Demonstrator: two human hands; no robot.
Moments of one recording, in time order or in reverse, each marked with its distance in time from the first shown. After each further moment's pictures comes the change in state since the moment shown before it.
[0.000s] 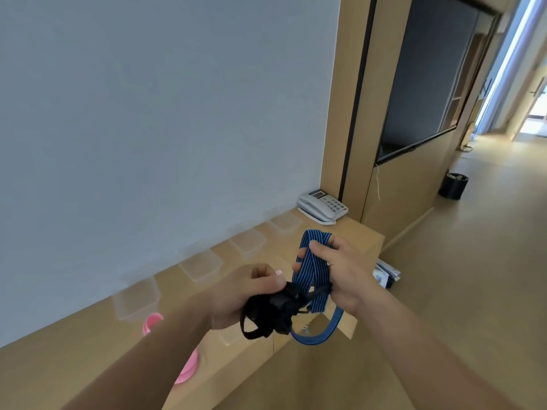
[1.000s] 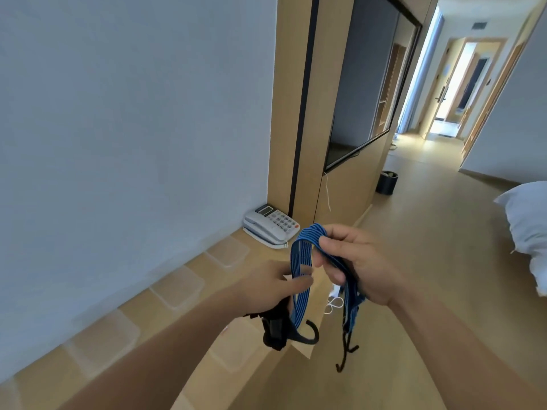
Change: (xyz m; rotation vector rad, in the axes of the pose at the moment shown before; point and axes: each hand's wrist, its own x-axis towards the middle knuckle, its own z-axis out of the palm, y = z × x) left_hand 0.239 0.052 0.007 0.668 -0.126 0.139; right_hand 0.128 -0.096 -0.105 -0.362 -0.233 -0.212
